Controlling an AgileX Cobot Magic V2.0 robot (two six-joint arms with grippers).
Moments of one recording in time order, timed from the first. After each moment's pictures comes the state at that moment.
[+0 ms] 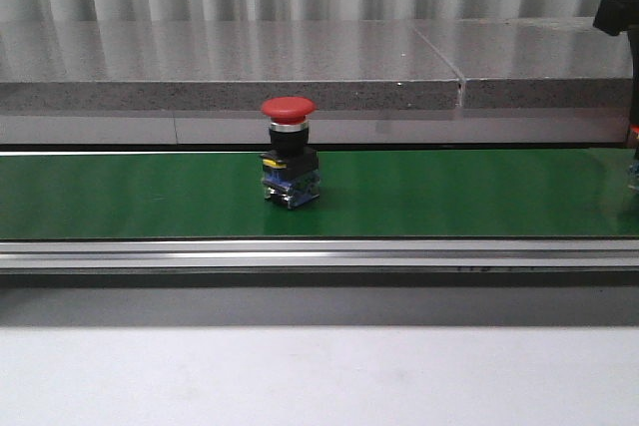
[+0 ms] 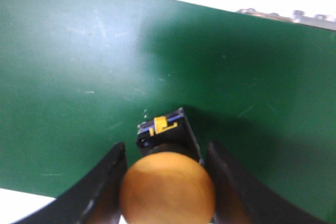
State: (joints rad) left arm -0.10 0.60 -0.59 -0.17 0.83 0.02; right arm 0.01 1.61 -1.28 0.06 1.01 -0.05
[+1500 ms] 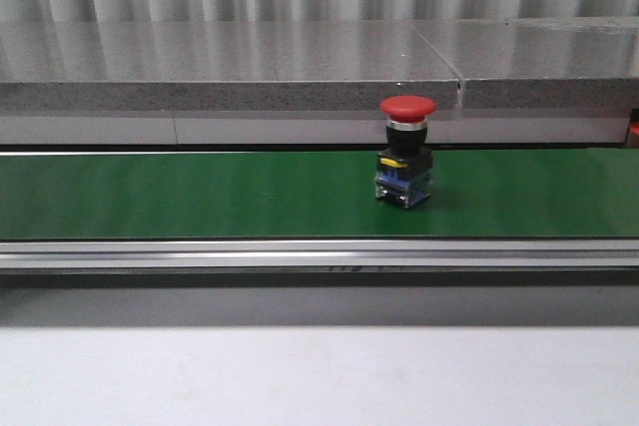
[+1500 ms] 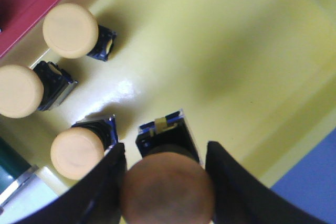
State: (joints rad) left arm -0.10 0.60 -0.59 -0.17 0.83 0.02; right arm -0.79 1.41 -1.08 0.01 0.95 0.11
